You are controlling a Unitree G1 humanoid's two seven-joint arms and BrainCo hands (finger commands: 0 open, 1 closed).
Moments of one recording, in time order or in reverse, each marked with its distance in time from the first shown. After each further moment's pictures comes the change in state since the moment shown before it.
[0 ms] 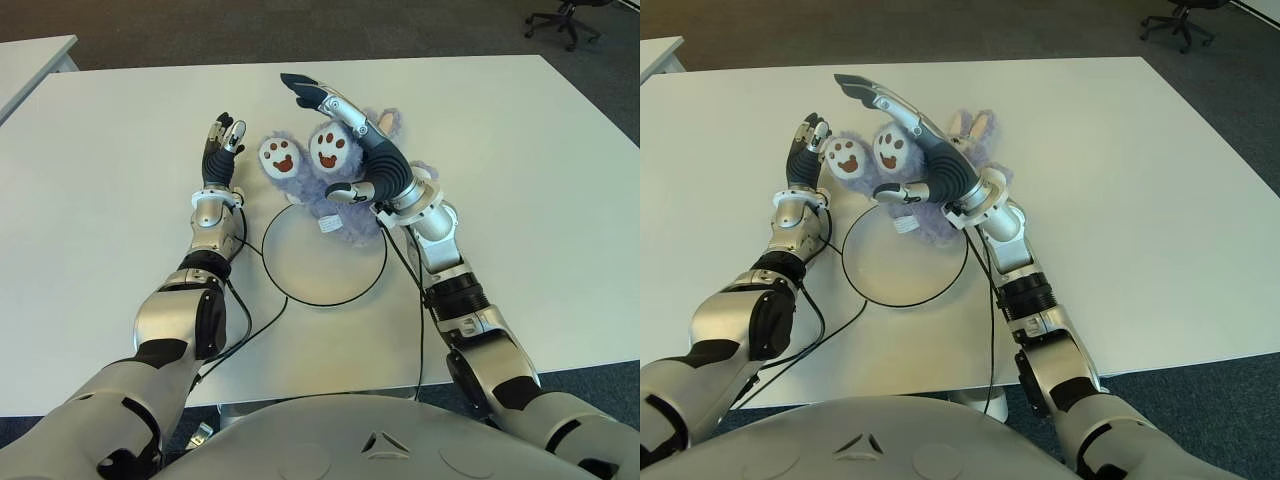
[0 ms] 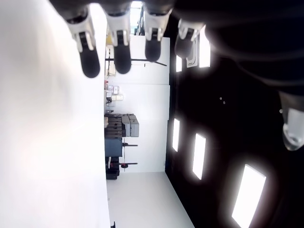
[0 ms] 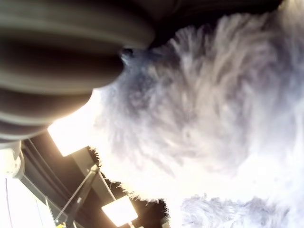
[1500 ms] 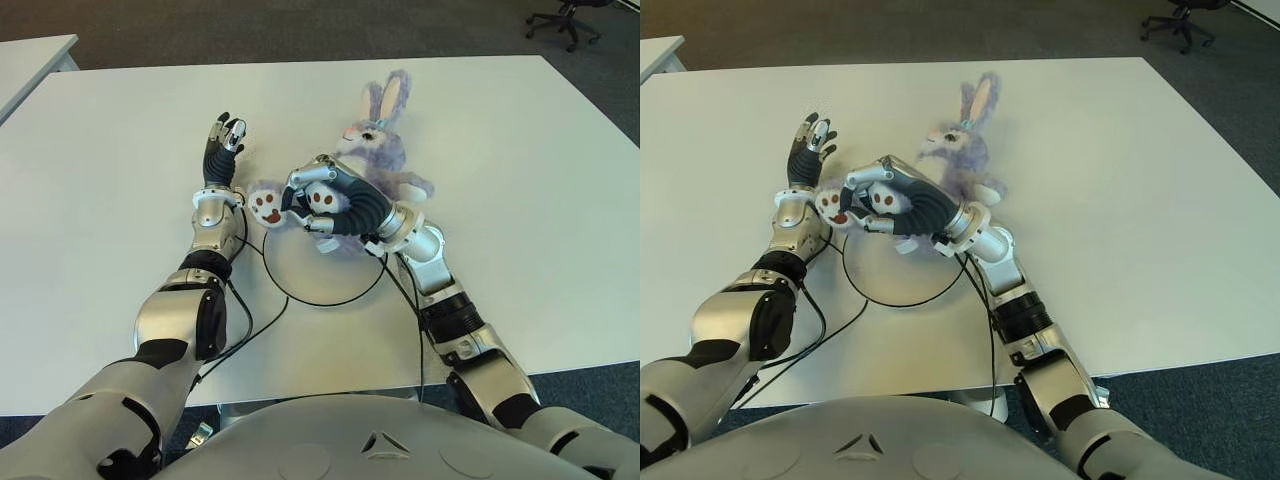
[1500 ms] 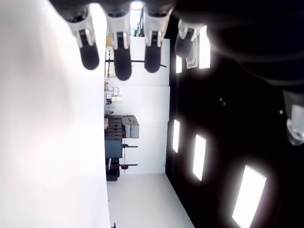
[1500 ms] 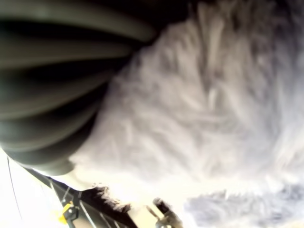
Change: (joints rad) left arm -0.001 -0.001 -0.017 -0.003 -0.002 0.005 0.012; right arm 0.109 0.006 0.092 -0.072 0.002 0.032 0.113
